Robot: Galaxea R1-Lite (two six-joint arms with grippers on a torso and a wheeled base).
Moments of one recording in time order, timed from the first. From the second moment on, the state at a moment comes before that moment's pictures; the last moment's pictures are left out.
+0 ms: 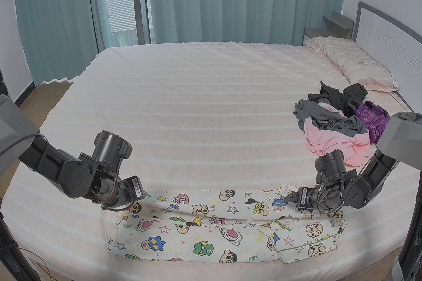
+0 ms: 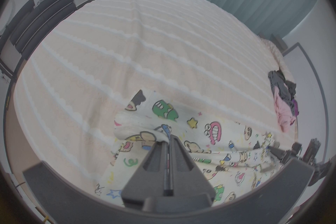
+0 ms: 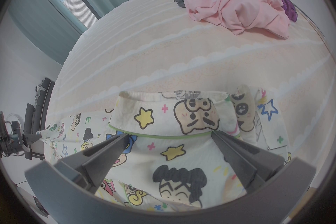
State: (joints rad) left arm -0.34 1.92 -0.81 -0.10 0.11 -0.68; right arm 0.32 2.15 -0.68 -0.53 -0.03 0.52
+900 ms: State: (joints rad) left arm -0.38 1.92 -0.61 -0.26 0.19 -0.64; right arm 0.32 2.14 -0.66 -0.53 -0.03 0.52
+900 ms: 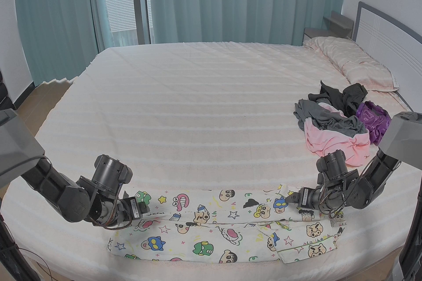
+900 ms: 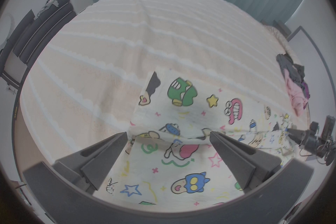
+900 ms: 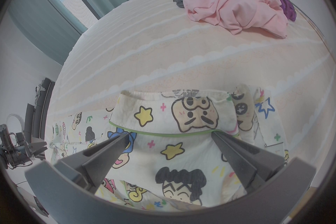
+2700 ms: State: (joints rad) left arm -0.02 2.19 -0.96 -0.26 -0.33 -0.56; right arm 0.32 2.12 -0.65 -0.54 -0.03 0.56
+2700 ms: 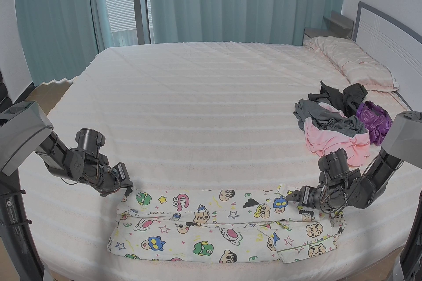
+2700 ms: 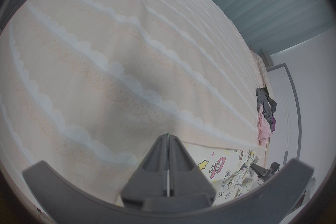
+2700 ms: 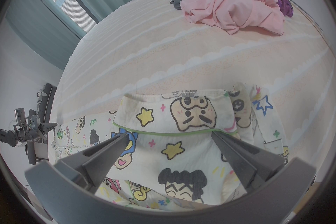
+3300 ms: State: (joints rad) left arm 0.04 2.16 -1.00 -0.27 -0.34 -0.56; right arm 0.31 2.12 -0.65 -0.54 -0.03 0.56
